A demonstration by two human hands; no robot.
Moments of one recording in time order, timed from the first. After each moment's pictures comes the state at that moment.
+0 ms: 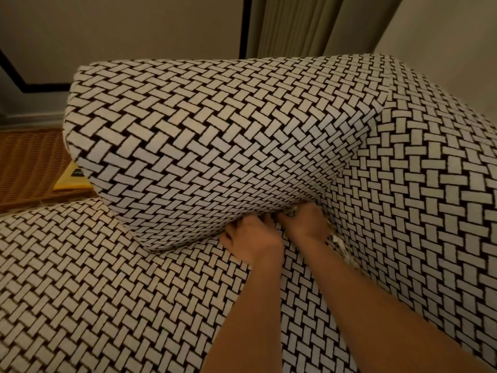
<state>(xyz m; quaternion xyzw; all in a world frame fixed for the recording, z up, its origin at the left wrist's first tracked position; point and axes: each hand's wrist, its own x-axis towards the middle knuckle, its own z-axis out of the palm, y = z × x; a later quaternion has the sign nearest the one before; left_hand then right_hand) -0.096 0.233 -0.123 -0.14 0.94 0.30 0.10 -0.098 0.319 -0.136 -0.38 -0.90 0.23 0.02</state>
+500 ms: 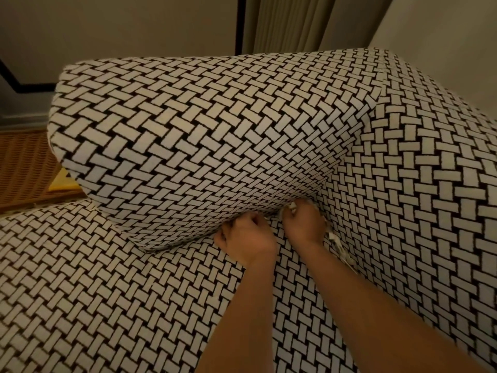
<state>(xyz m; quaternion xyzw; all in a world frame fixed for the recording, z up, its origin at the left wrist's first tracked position) -0.093 0.232 -0.129 -0.15 0.92 0.36 0.03 -0.089 0.322 -0.138 -0.33 -0.91 0.24 0.09</state>
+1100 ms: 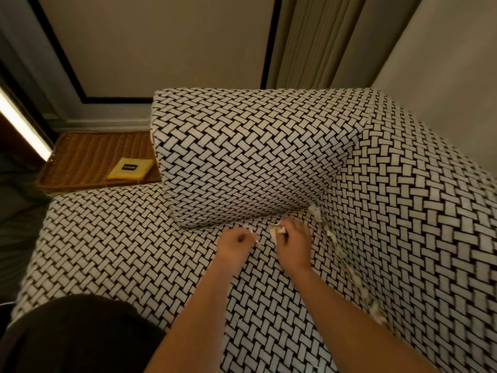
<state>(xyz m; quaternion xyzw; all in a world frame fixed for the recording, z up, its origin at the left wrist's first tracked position) -0.051 0.136 -0.101 -0.02 0.80 0.57 0.20 -0.025 0.269 -0.129 -0.20 -0.93 0.28 0.11</state>
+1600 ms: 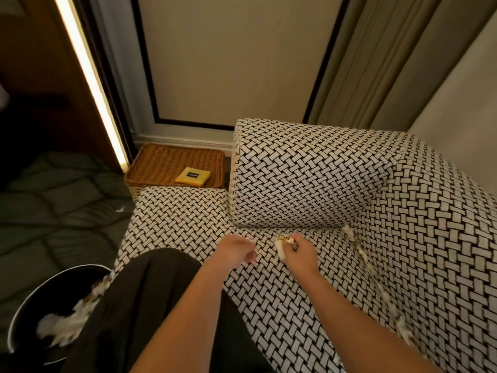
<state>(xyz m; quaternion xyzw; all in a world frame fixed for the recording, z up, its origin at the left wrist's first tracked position) -0.007 0.024 -0.039 -0.10 0.78 0.55 0.27 0.009 0.180 -0.070 -0.18 -0.87 0.47 0.02</state>
